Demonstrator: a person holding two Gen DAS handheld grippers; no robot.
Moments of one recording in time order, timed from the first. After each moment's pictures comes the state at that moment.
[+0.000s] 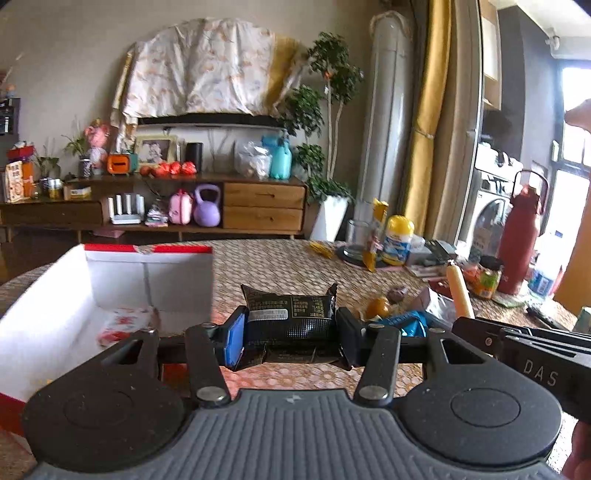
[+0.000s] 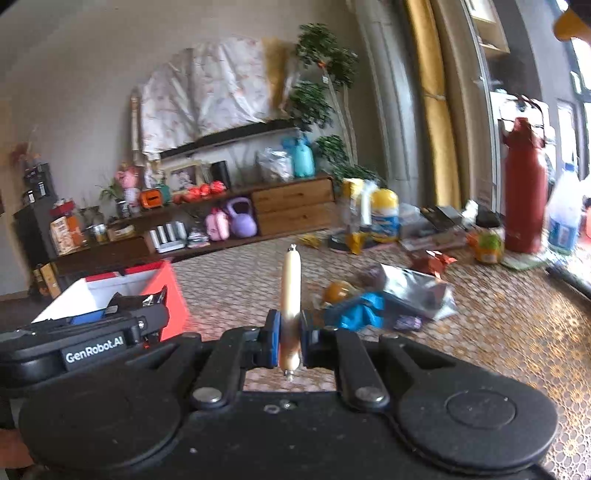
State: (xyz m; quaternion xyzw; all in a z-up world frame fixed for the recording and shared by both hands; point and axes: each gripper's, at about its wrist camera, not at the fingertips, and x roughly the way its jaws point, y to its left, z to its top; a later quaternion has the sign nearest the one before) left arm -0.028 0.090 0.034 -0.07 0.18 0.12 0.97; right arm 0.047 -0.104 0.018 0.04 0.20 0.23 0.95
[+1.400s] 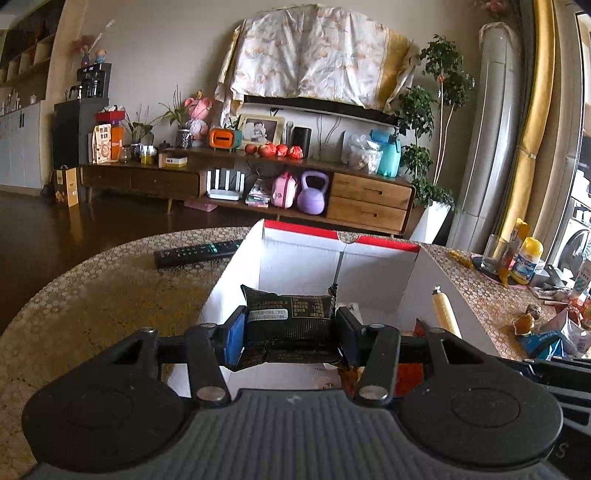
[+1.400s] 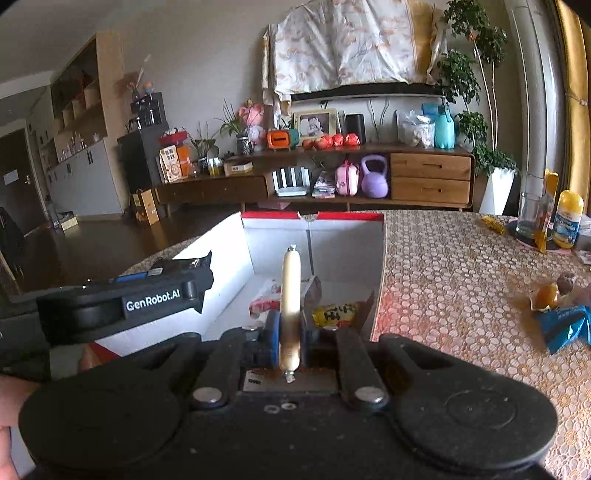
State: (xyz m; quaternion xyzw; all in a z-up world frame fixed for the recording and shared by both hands) left arm -0.073 0.258 0.009 -0.12 0.20 0.25 0.94; right arm 0.019 0.081 0.011 -0.04 0.25 0.40 0.88
